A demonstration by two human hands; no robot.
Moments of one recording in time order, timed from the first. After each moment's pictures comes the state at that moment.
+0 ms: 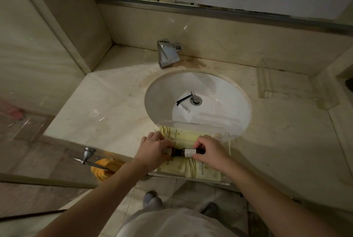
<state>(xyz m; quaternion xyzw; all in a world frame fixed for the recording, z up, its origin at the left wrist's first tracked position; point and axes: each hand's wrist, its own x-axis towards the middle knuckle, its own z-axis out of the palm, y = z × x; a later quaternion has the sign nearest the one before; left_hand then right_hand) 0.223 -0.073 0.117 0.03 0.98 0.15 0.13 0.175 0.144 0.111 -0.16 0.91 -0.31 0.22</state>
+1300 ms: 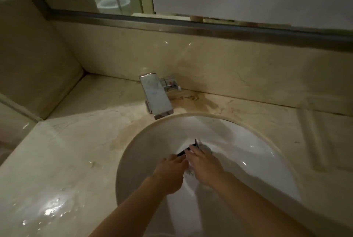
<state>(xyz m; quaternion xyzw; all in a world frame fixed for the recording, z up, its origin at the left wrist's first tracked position) -0.040 -0.063 -0.005 0.10 0.96 0.06 0.25 -0.084 0.076 -0.012 -0.27 0.92 -0.09 0.26</state>
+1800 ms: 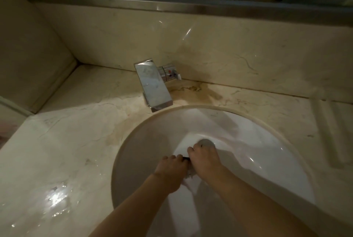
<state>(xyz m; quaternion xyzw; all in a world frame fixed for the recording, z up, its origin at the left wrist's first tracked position) -0.043 -0.057 -0.026 0.13 0.95 -0.01 0.28 -0.093 0.059 -0.041 -0.29 0.94 0.05 0.17</state>
